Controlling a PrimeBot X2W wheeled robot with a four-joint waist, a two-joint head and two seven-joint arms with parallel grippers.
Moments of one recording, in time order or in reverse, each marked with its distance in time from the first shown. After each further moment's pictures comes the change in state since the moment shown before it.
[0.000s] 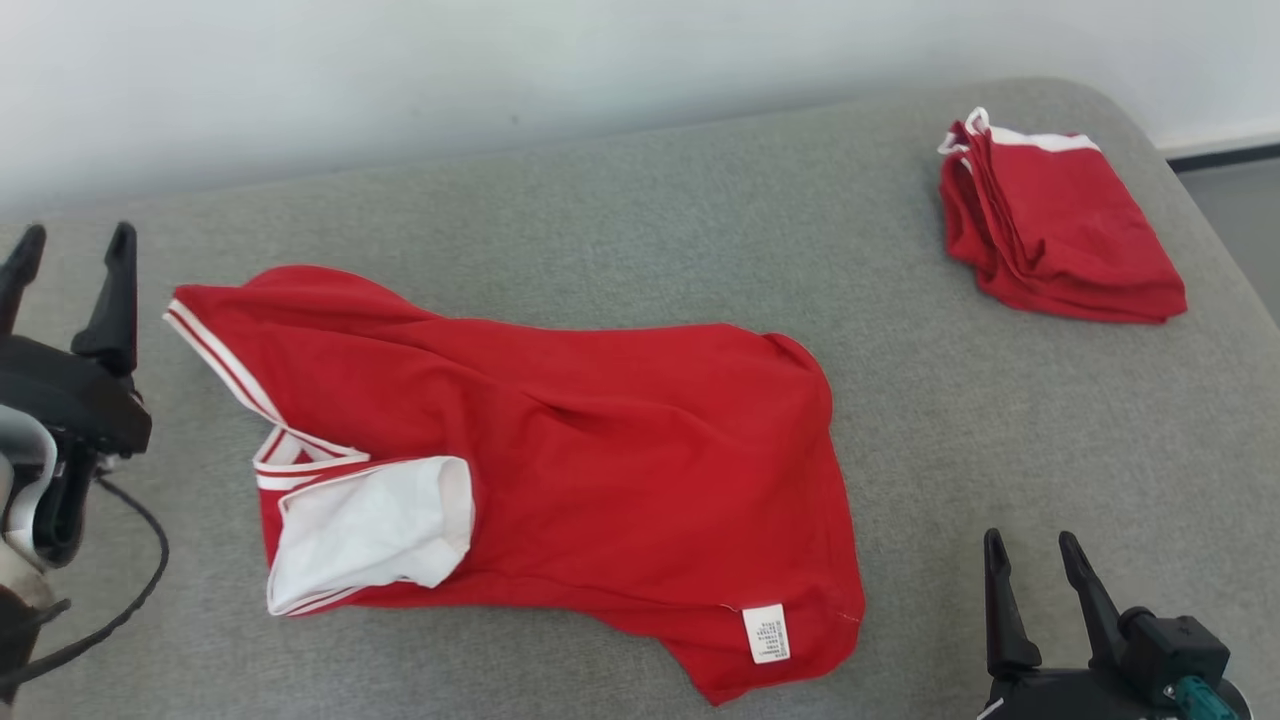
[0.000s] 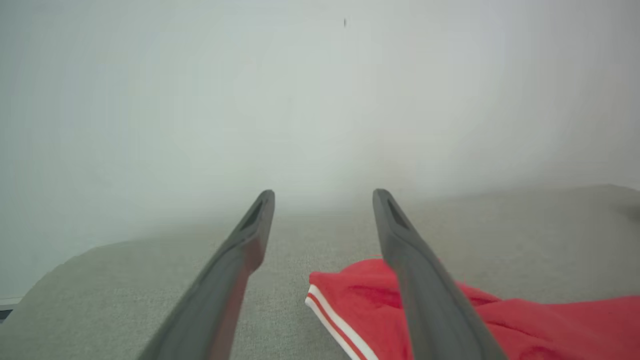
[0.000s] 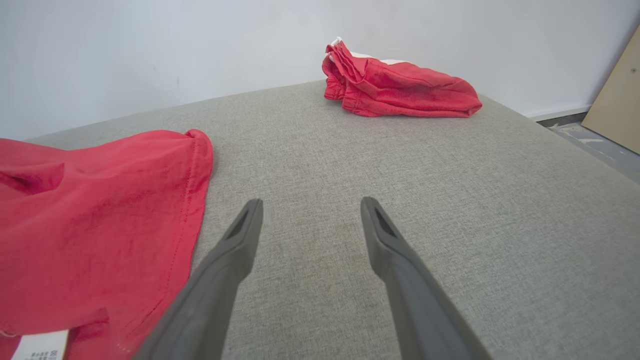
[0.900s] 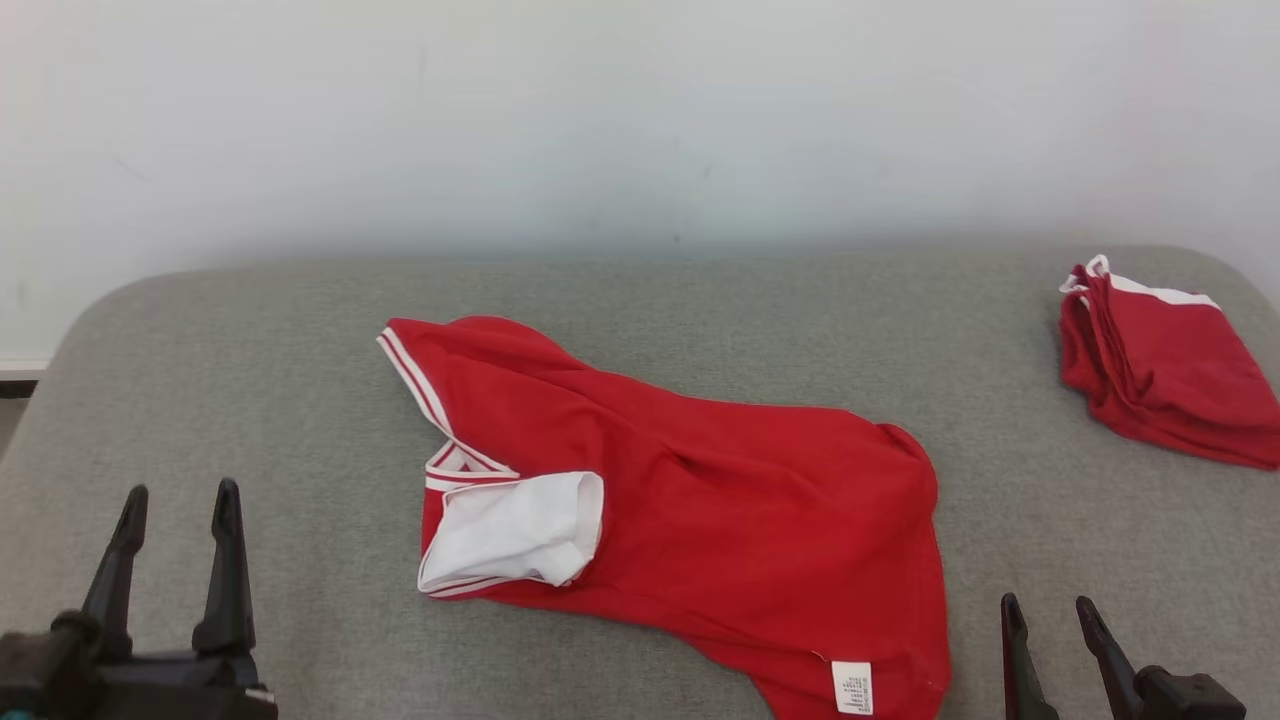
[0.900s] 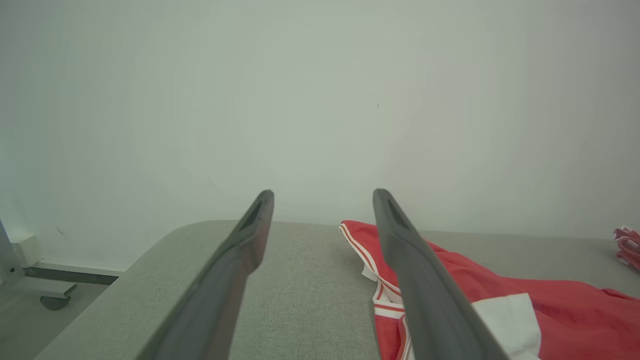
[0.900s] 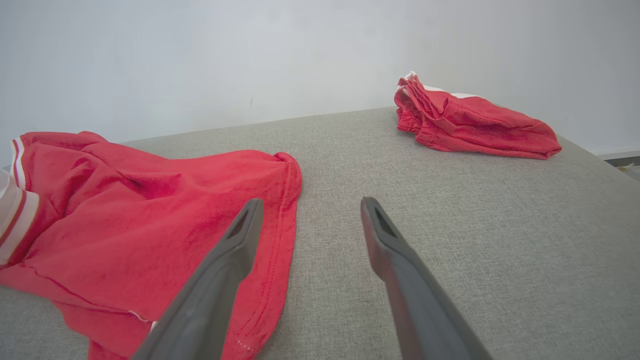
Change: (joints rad) left arm 0.769 -0.313 0.612 -0.698 0.492 0.024 -0.003; right arm 0.122 0.000 -0.022 -0.064 -0.014 0.000 0.051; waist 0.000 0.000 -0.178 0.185
